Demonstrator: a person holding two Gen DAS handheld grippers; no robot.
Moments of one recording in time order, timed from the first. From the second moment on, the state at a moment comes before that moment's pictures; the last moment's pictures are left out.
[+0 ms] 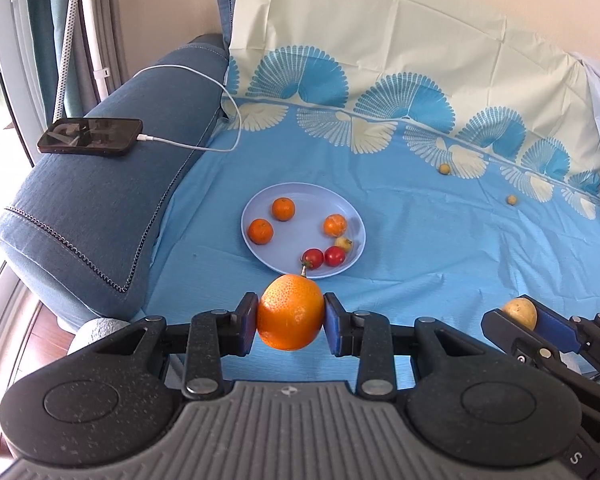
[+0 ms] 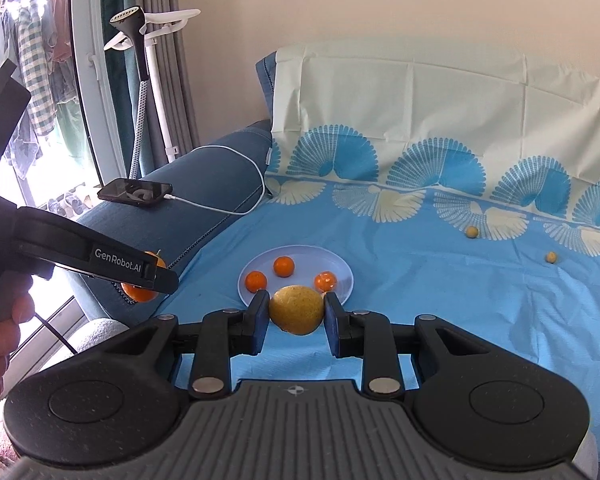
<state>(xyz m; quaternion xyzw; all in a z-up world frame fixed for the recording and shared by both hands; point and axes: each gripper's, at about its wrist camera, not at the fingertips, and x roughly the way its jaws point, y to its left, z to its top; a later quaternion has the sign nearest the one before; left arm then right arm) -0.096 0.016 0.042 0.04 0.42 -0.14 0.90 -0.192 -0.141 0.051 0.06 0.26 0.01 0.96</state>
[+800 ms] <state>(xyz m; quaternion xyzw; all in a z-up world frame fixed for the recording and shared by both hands) -0.081 0.019 0.036 0.03 0.42 -0.14 0.89 -0.181 -0.136 0.049 0.05 0.28 0.00 0.96</state>
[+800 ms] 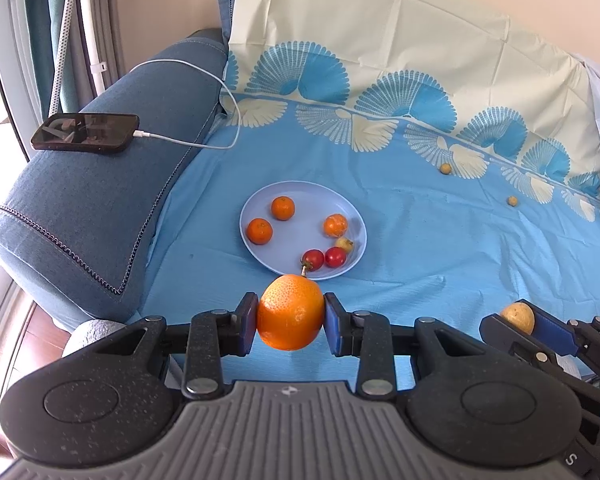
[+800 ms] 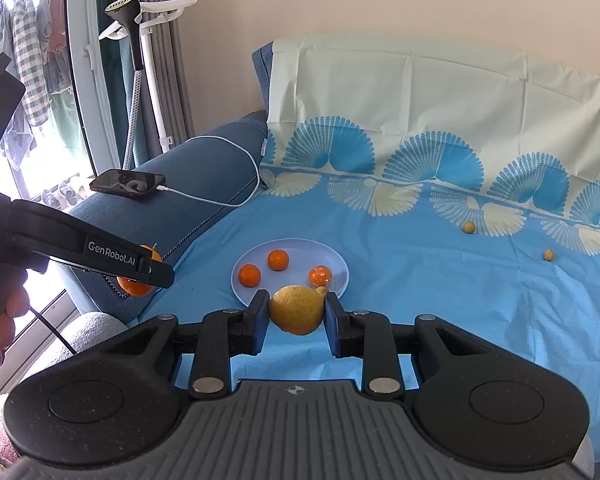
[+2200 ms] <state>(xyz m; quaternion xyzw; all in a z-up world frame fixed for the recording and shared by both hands) 0.104 -0.025 -0.044 0.03 0.48 -0.14 0.87 -0.004 -0.162 -0.027 0.07 0.35 0.02 0.93</state>
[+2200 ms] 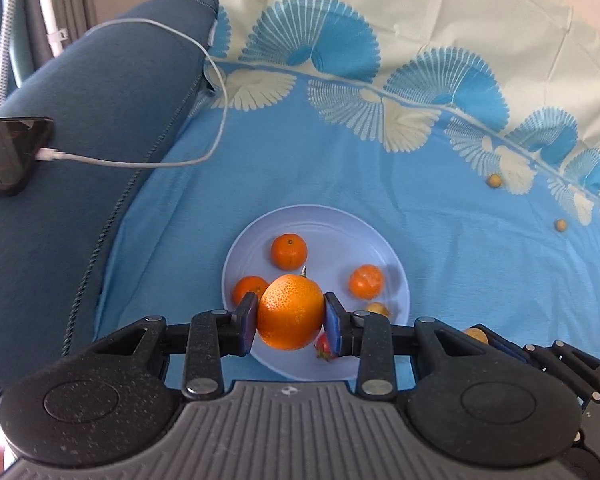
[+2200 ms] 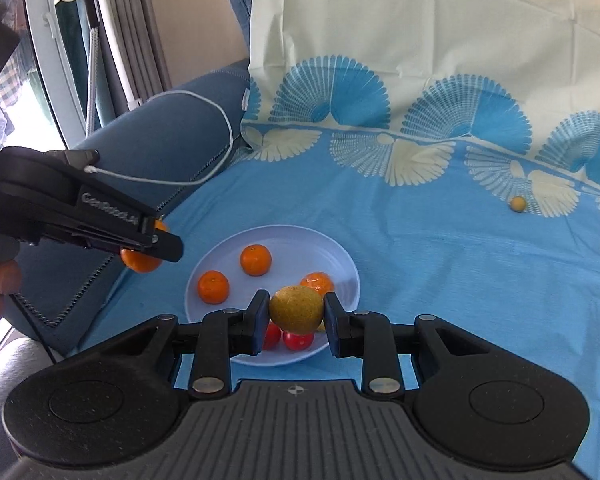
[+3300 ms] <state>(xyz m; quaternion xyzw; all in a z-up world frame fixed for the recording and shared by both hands) 0.087 0.004 -0.040 0.07 0.45 -0.08 0.89 0.027 -0.150 -0.048 0.06 0.41 0.02 0.91</state>
